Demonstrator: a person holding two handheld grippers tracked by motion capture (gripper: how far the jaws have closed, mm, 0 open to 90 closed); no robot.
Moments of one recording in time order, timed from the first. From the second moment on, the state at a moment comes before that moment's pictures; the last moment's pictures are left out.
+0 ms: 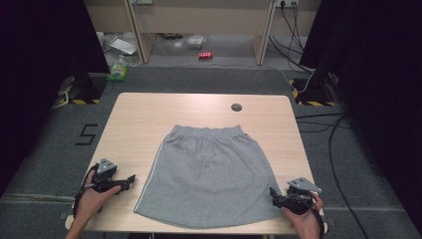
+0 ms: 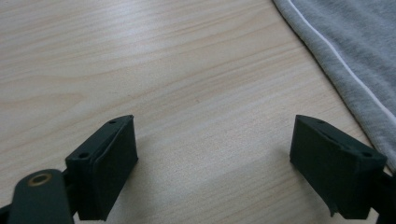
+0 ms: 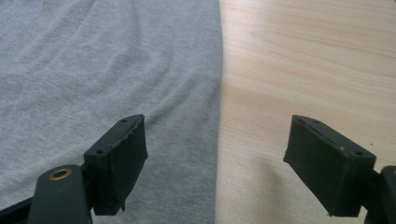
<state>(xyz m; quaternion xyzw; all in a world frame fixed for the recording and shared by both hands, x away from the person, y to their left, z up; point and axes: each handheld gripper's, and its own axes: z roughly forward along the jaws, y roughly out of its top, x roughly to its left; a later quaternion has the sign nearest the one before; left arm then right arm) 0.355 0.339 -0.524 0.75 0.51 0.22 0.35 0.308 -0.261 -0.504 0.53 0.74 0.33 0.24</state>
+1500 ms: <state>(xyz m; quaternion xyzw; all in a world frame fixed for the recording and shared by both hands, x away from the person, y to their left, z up) 0.501 0.261 -0.483 0.73 0.52 0.13 0.42 0.308 -0.239 -0.496 0.51 0.75 0.35 0.25</state>
